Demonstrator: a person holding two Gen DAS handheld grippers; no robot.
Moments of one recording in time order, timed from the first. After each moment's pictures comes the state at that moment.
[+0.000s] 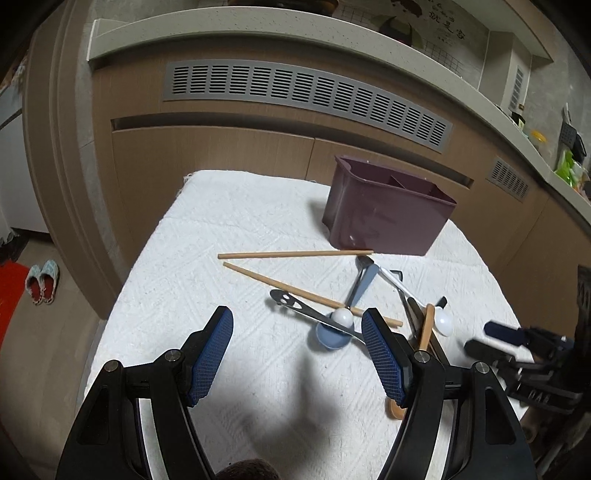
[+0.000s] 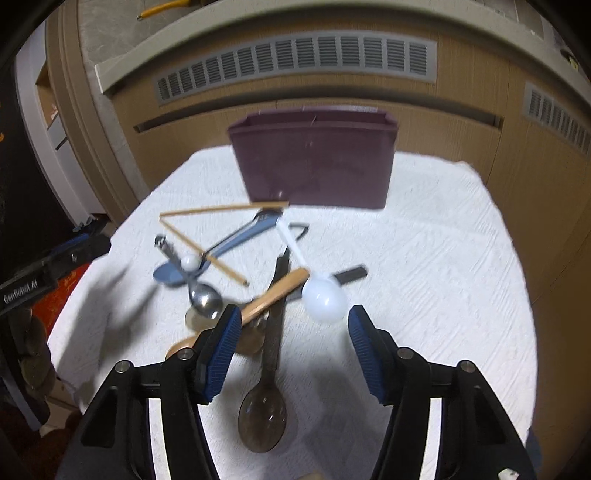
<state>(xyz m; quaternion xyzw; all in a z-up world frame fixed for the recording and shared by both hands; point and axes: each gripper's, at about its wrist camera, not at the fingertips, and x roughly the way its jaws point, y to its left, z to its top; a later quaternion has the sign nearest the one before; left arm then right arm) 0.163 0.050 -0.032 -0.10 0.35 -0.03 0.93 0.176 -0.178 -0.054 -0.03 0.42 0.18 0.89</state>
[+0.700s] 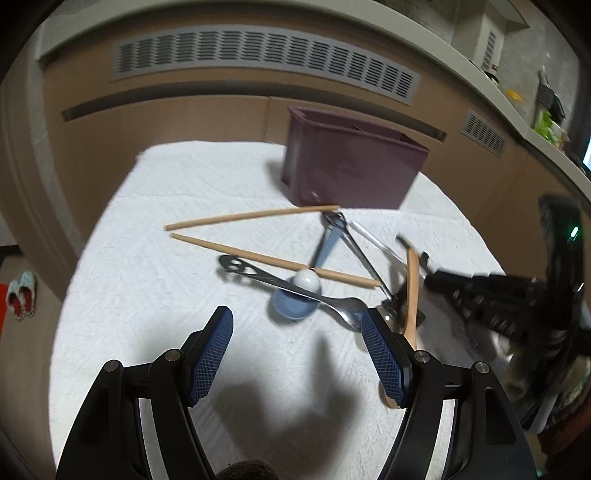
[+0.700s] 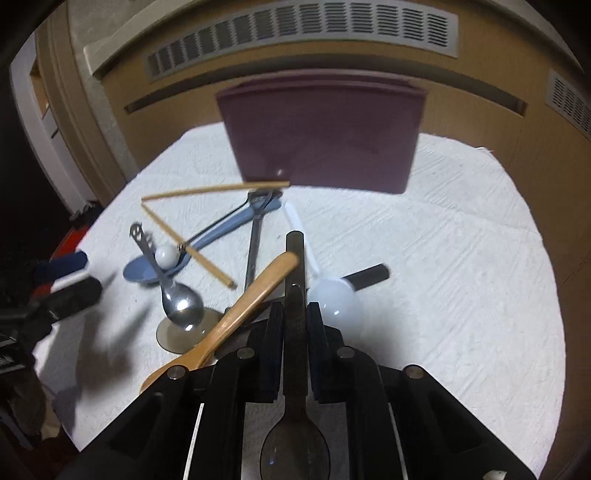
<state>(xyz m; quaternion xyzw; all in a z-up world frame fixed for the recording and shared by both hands) 0.179 0.020 -0.059 -0.06 0.40 -0.11 0.91 0.218 -0.176 -0.071 -0.02 0.44 0.17 0.88</state>
